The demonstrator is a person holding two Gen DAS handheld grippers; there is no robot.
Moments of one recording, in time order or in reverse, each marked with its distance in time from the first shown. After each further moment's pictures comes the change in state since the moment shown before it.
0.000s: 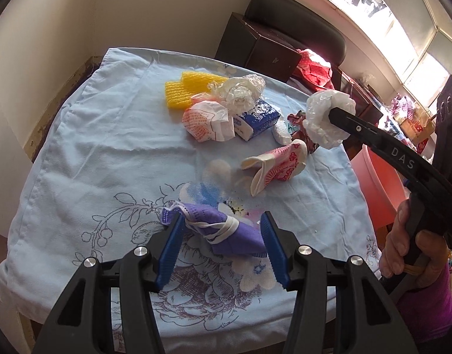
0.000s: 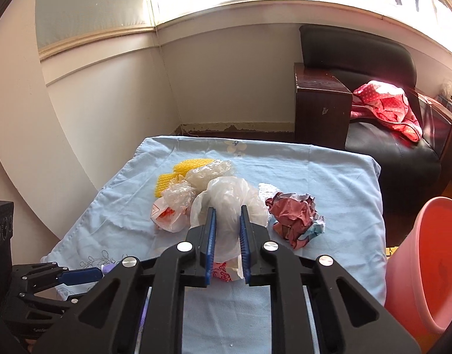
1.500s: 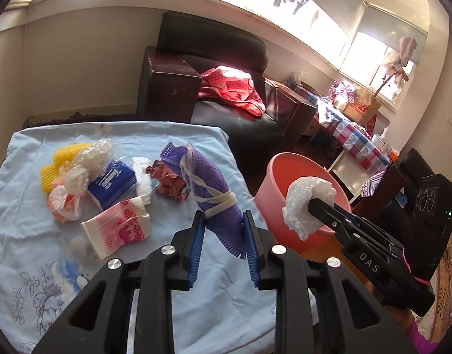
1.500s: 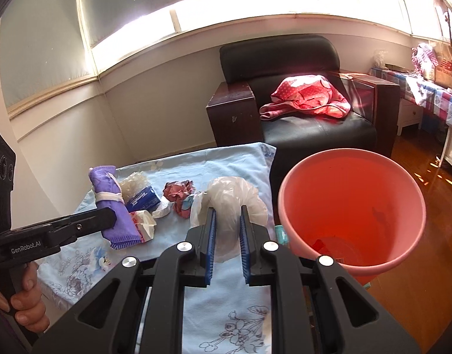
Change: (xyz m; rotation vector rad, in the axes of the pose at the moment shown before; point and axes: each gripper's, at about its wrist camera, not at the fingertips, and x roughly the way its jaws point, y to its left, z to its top) left arm 0.001 -0.171 0.032 0.274 -0.151 -0.230; right arm -0.118 -0.115 -0.065 0.239 -0.146 -0.193
